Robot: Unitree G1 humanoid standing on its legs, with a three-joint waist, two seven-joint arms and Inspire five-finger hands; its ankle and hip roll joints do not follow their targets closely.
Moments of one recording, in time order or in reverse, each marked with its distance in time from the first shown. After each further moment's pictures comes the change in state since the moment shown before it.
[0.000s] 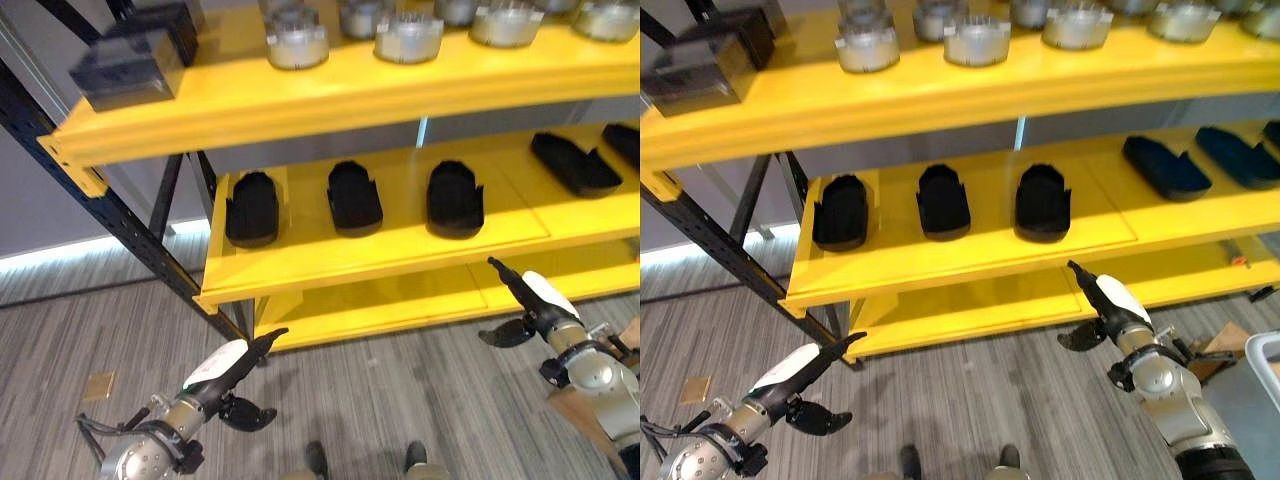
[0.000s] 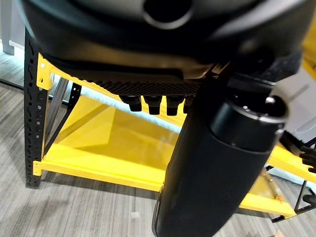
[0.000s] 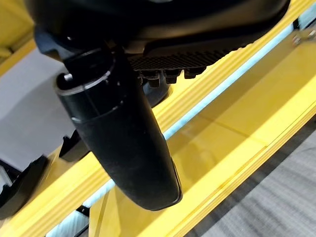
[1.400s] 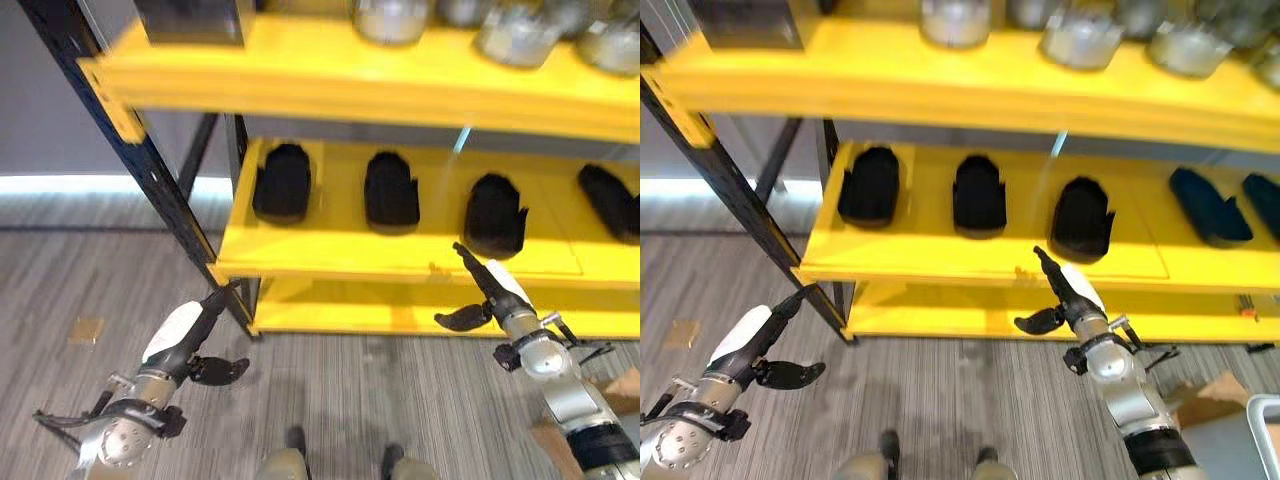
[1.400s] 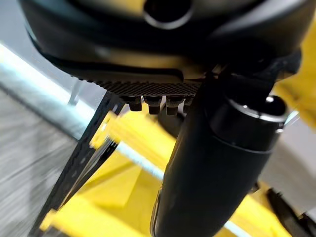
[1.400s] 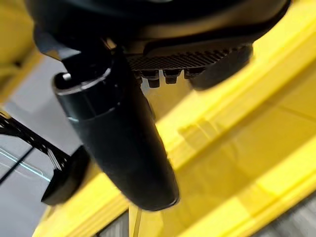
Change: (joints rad) left arm 0.020 -0.086 0.188 0.015 0.004 0.014 0.083; right arm 0.005 0.137 0.036 0.016 0.003 -0.007 -0.018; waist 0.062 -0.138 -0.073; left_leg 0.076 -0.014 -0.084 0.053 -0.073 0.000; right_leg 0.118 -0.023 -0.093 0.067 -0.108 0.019
